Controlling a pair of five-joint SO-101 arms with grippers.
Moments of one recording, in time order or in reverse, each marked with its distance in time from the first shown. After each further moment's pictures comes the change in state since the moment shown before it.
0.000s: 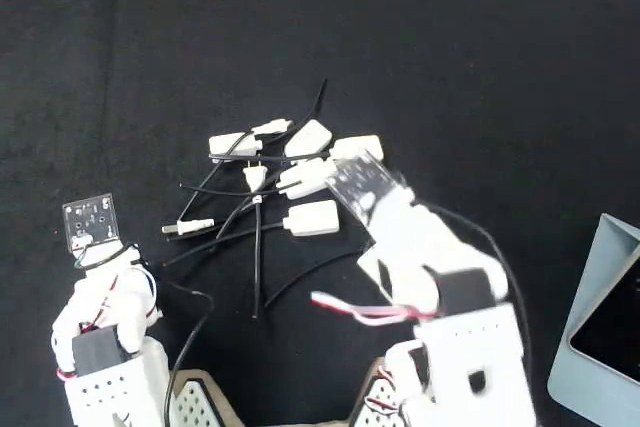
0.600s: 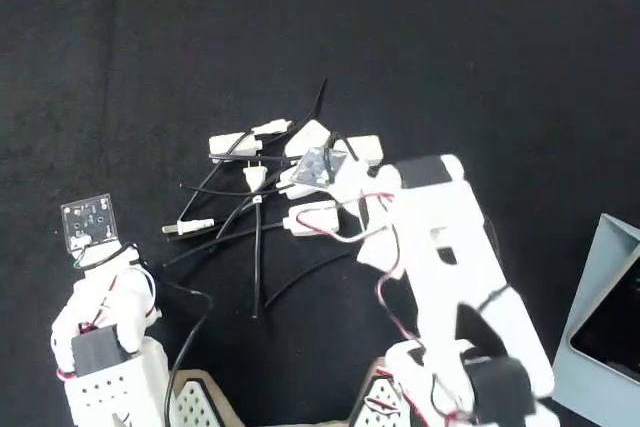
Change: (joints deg) left arm -0.5 0.0 0.0 0.0 0.0; right arm 0.0 41.8 -19.7 8.6 18.5
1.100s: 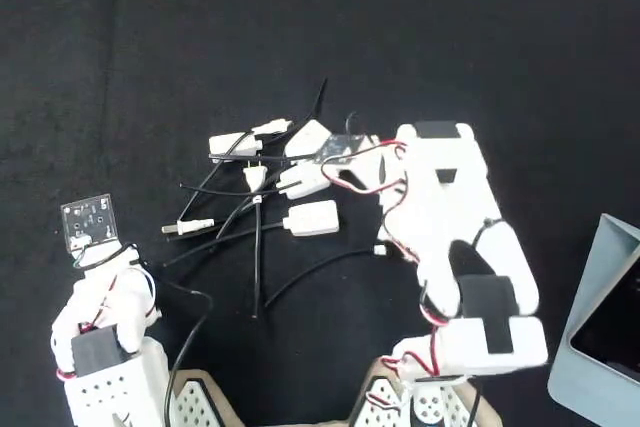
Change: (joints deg) left arm 0.0 0.0 0.0 0.0 0.0; right arm 9.2 23.6 -10.6 -2.9 10.9
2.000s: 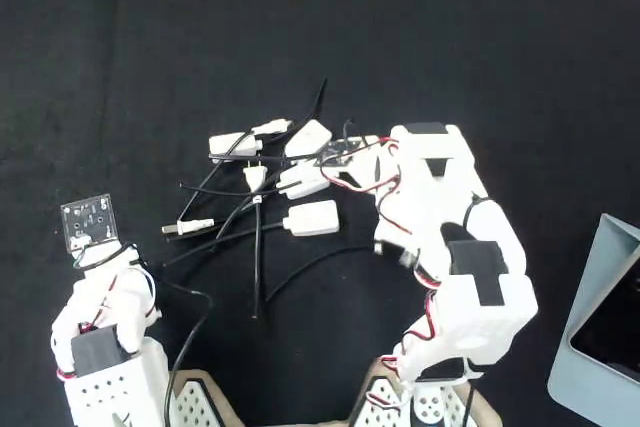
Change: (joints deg) left arm 0.0 0.0 0.0 0.0 0.0; right arm 0.2 10.9 -1.6 -4.4 0.3
